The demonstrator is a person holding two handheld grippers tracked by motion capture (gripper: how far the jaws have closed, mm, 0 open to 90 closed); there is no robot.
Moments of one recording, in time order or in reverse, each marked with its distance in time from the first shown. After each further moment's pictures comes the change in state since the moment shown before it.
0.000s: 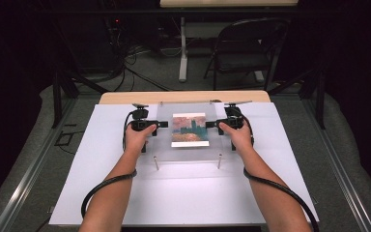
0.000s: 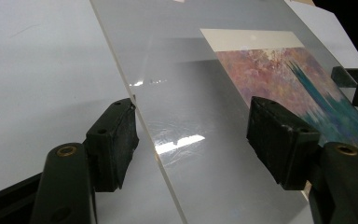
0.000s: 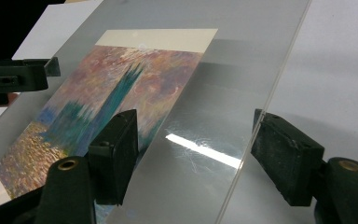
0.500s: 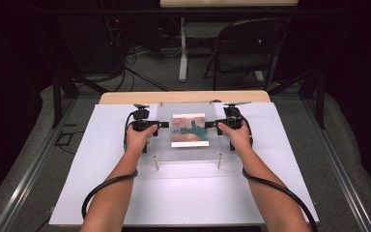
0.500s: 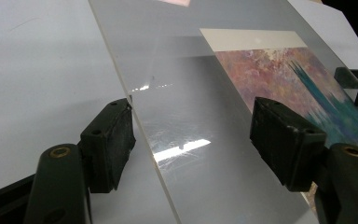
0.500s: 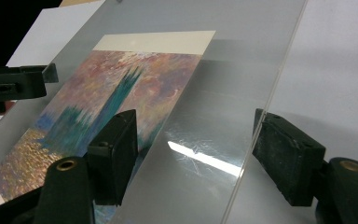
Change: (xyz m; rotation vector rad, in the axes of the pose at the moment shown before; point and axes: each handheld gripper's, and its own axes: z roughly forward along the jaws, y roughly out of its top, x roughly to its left) left arm -0.002 -0.001 0.004 0.008 0.021 -0.018; right arm 0.001 -0.002 0.004 -0.001 -0.014 0.025
